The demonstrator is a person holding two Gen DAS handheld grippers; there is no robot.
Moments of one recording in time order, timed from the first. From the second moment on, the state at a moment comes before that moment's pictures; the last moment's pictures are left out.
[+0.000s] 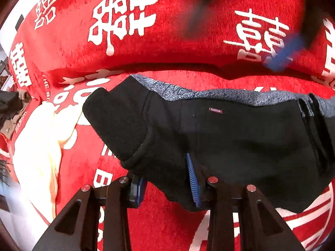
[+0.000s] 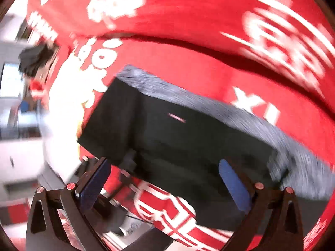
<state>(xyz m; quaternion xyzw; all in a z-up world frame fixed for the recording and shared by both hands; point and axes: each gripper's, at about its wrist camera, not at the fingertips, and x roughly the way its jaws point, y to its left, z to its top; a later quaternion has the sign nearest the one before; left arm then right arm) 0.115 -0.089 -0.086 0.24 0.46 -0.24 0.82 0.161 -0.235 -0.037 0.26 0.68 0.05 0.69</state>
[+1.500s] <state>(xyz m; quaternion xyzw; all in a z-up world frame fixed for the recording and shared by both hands) -0.084 -0.276 0.051 0.26 0.35 -0.49 0.75 -0.045 -0.415 0.039 0.47 0.48 0.09 0.73</state>
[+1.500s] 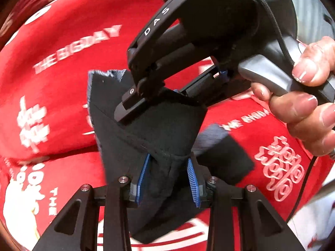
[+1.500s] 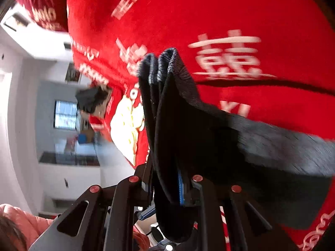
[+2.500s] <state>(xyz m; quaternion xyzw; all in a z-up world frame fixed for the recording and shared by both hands) -0.099 -0.289 -0.016 0.33 0.49 -0.42 0.69 -0.199 -0.464 -0.067 0.37 0.57 -0.16 0.72</state>
